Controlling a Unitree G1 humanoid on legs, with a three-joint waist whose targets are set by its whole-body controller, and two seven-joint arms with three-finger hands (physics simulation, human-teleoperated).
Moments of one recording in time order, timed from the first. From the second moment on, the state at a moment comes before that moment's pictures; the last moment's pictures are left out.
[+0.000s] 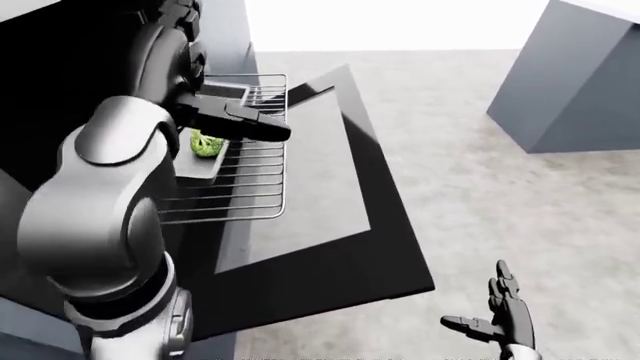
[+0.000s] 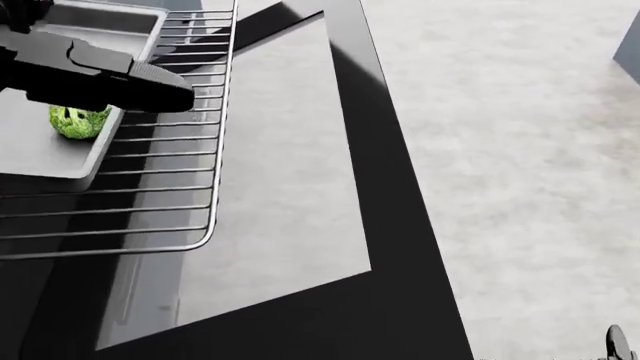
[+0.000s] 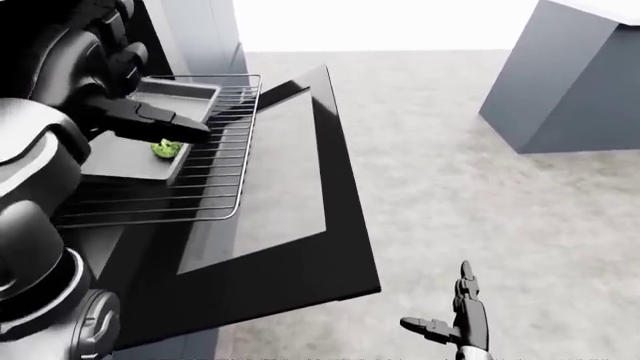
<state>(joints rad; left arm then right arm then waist) -0.94 0.40 0.09 -0.55 -0.05 1.34 -0.07 -0.18 -0.33 -0.24 1.33 0.23 -0.80 0.12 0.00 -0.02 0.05</state>
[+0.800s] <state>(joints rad) -1.59 0.47 -0.02 1.24 0.87 0.10 -0.39 -0.22 -0.36 -0.26 1.32 0.25 -0.74 0.13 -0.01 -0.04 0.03</state>
